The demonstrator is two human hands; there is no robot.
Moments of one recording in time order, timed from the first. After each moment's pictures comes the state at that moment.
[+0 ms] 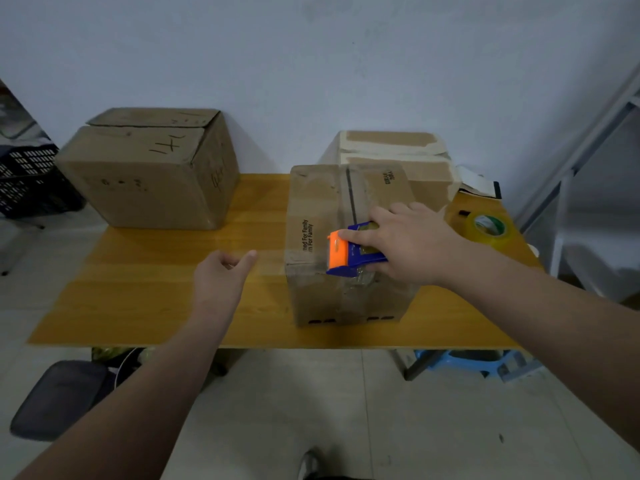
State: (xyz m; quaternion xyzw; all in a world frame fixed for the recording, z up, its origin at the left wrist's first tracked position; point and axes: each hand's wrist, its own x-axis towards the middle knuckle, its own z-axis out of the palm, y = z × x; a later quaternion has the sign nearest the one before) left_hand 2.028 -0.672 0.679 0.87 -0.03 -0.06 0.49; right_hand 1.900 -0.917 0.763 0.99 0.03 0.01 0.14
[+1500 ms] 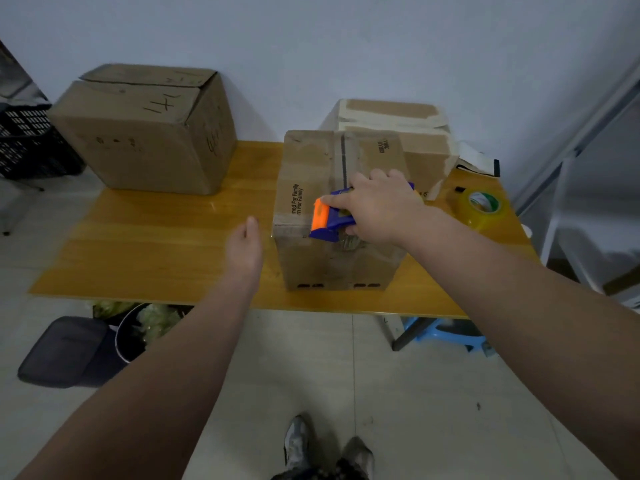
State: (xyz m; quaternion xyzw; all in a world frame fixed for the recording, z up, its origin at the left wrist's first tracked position) left_hand 1.995 -0.716 0.662 0.79 0.04 -0.14 0.59; right_hand 1.904 -0.894 0.772 0.99 -0.02 -0.05 0.12
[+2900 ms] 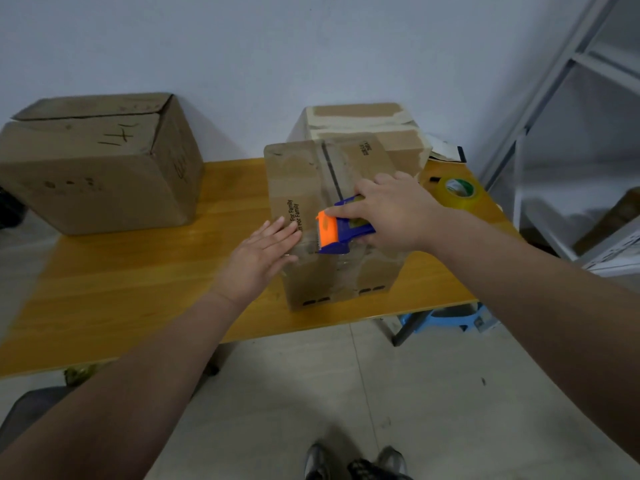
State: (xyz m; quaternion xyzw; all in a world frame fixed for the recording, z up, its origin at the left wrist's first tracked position) left_hand 2.046 -0.703 0.656 0.73 -0.63 0.14 0.24; right_hand 1.900 -0.898 0.765 0.99 -0.03 -0.02 0.14
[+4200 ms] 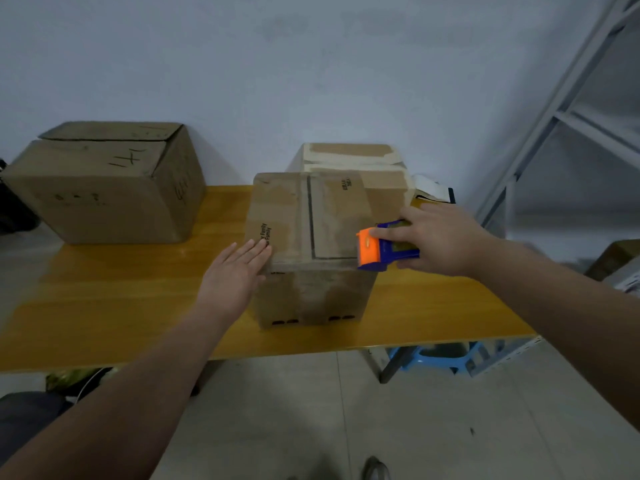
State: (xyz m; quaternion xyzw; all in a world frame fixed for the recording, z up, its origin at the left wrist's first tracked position) left_hand 2.024 -0.724 0.674 0.88 -0.46 0.10 0.00; right_hand 1.832 -0.994 0.782 0.98 -0.02 -0.03 0.19
